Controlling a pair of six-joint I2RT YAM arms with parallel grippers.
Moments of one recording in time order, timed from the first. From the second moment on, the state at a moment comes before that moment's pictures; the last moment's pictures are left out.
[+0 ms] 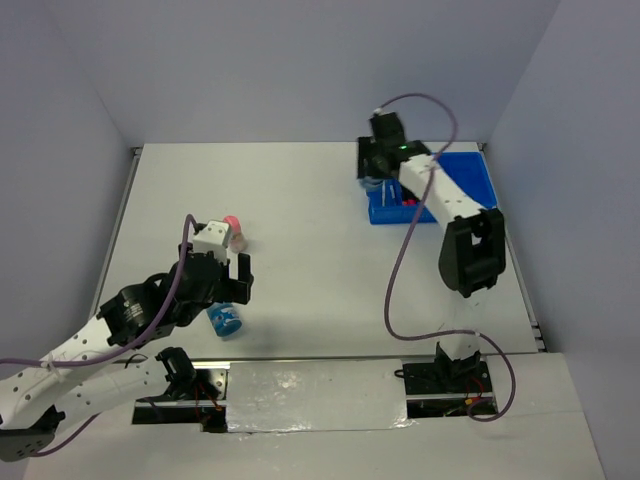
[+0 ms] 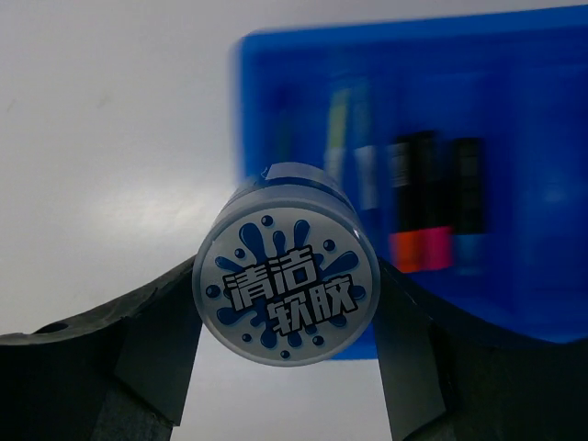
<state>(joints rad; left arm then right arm) -0.91 0.72 0.91 -0.84 -0.53 -0.48 0.36 1.96 1.75 -0.59 0.19 0.23</state>
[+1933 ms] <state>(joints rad) -0.91 0.67 0.89 -0.80 -0.47 -0.45 -0.08 2.27 2.14 -0.62 0.20 0.38</state>
